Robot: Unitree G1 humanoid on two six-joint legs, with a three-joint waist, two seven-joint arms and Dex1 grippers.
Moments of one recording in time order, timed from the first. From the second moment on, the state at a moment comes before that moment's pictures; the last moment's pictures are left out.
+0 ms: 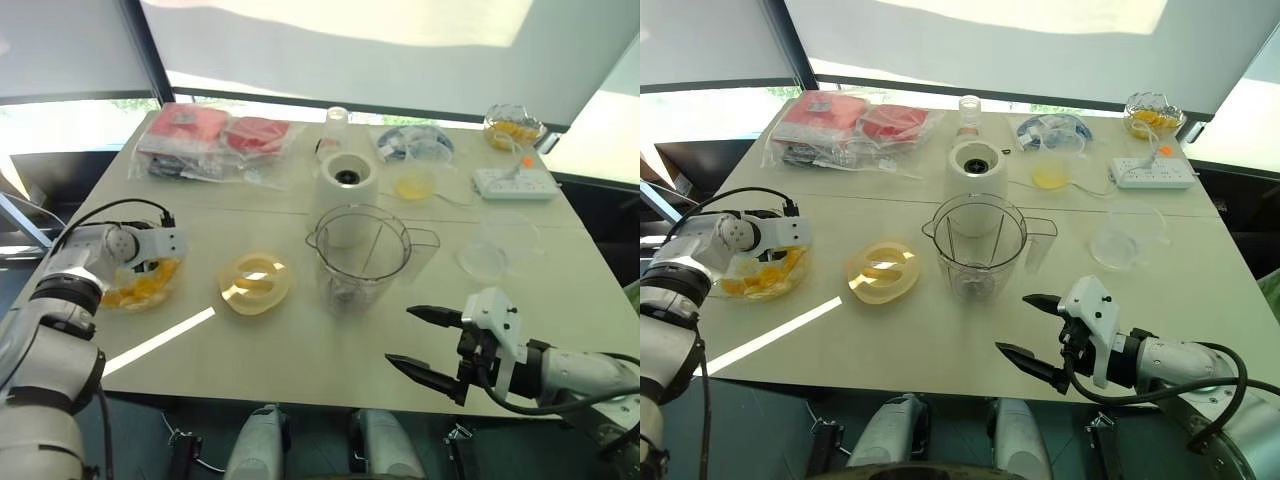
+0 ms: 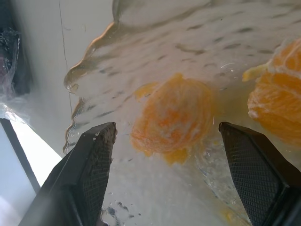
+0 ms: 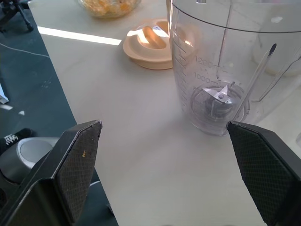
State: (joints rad) left arm -0.89 0.81 -0.49 1.05 0.59 -0.13 -0.61; right arm 0.28 -0.81 -0.22 -0.83 0.71 0.71 0.69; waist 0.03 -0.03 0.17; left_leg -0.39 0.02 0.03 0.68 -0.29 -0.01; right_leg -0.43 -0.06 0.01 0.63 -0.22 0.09
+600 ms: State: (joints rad) left arm -0.90 0.74 -0.46 1.14 0.58 -0.09 -0.59; right arm 0.26 -0.81 -0.22 -0.83 0.68 0.71 0.69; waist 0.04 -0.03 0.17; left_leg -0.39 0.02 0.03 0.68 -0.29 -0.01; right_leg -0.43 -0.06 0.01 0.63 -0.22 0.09
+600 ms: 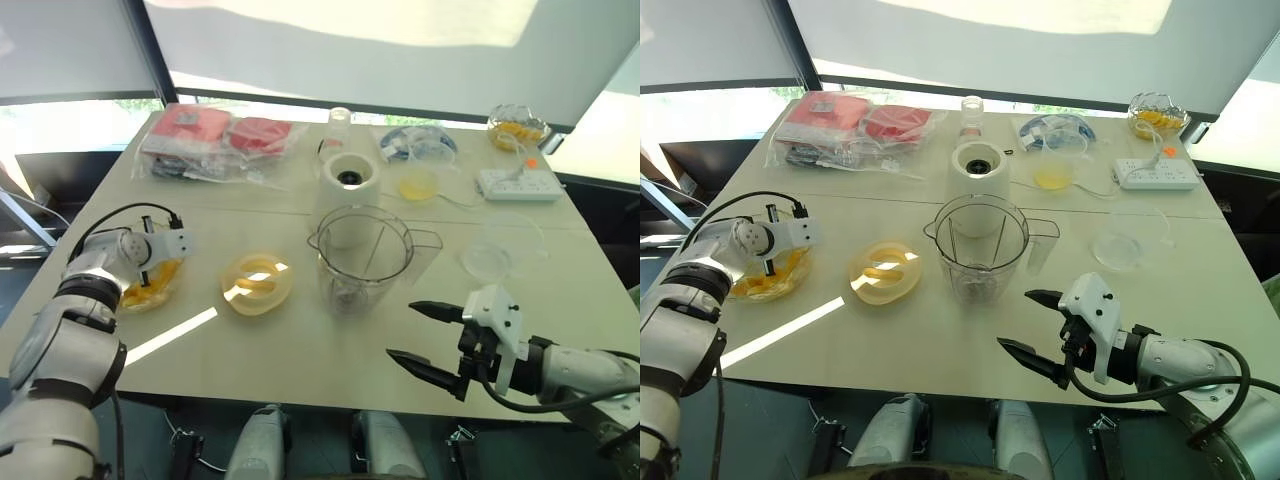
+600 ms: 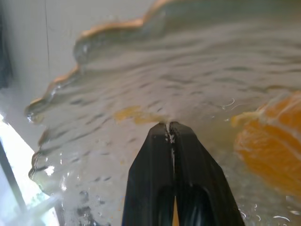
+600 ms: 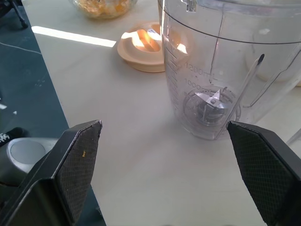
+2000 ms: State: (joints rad) left arm -0.62 0.82 -0.04 0.12 0.11 1.33 -0.80; right arm 0.18 -1.01 -0.47 -0.72 0.96 0.88 0.87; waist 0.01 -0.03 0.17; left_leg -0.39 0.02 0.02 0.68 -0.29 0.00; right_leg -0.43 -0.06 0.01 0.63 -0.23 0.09
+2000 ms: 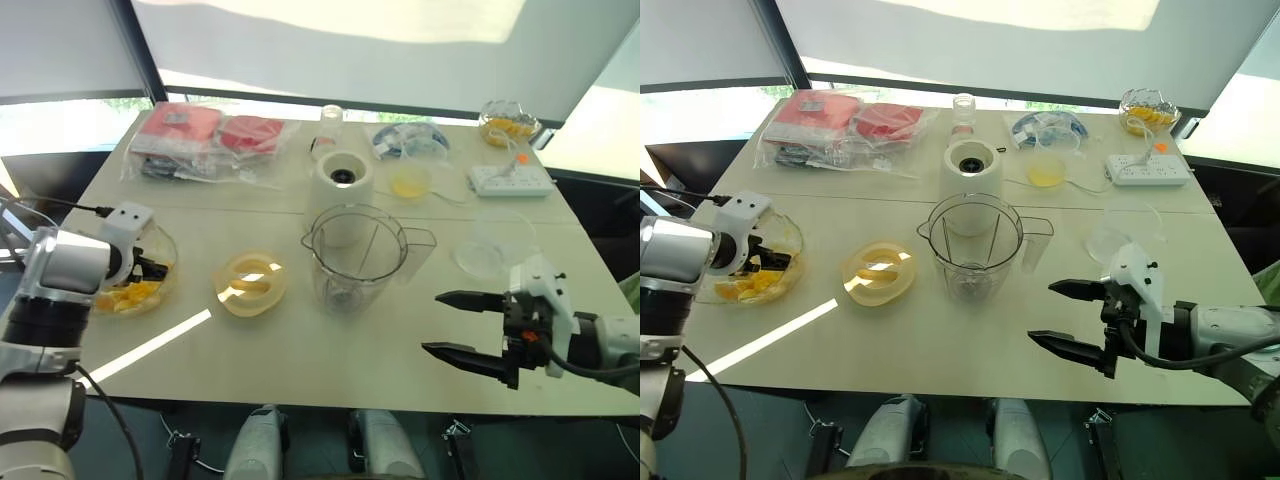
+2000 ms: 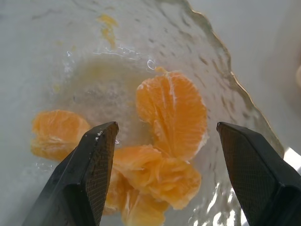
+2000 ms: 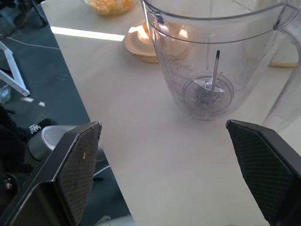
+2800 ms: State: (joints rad) left arm -0.69 0.69 -0.02 0.43 0.04 1.16 -0.59; right arm 0.18 -1.04 -0.52 -0.79 1.06 0.93 0.78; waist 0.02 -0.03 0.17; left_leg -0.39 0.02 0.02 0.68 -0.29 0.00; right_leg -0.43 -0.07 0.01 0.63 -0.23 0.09
